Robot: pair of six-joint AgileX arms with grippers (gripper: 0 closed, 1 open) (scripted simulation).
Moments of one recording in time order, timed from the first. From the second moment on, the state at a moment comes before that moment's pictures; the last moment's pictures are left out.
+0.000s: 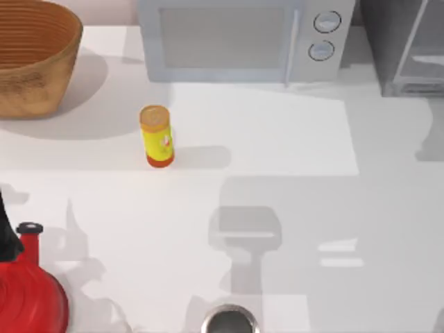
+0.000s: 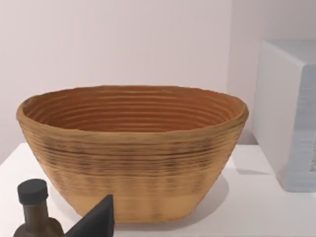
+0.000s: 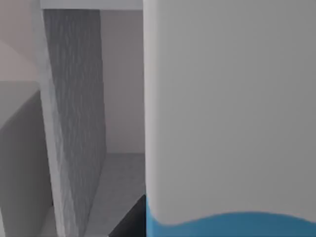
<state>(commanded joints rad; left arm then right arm) 0.00 0.00 0.00 0.00 0.00 0.00 -0.23 1.15 0.48 0.68 -0.21 0.00</state>
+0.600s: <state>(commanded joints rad) 0.00 0.00 0.00 0.00 0.00 0.00 -0.05 0.19 0.08 0.12 -0.04 0.00</state>
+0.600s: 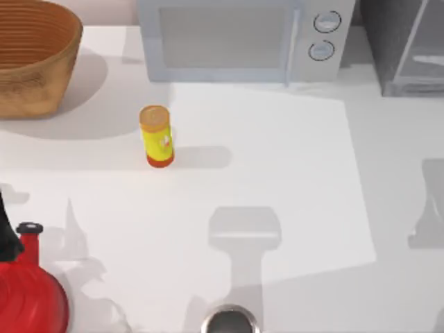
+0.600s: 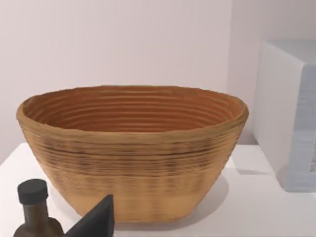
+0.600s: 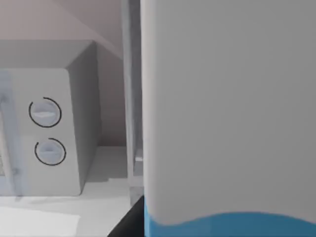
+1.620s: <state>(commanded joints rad) 0.00 0.00 0.00 0.00 0.00 0.00 0.12 0.22 0.07 0.19 0.02 0.00</state>
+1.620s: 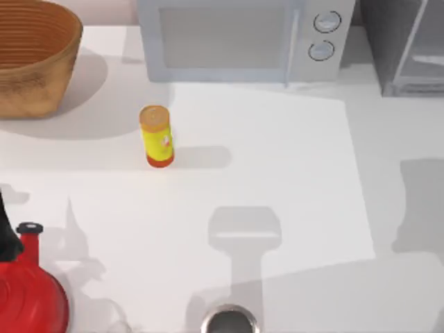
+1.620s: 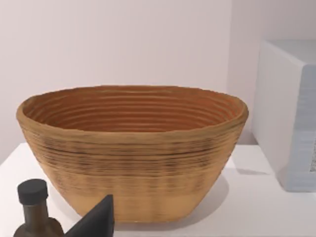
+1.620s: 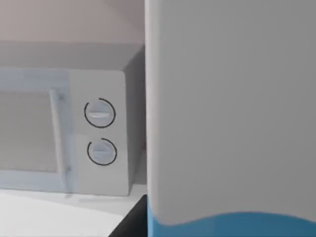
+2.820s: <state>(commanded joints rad) 0.00 0.00 0.00 0.00 0.00 0.00 0.86 1.80 0.46 1.34 0.14 0.02</state>
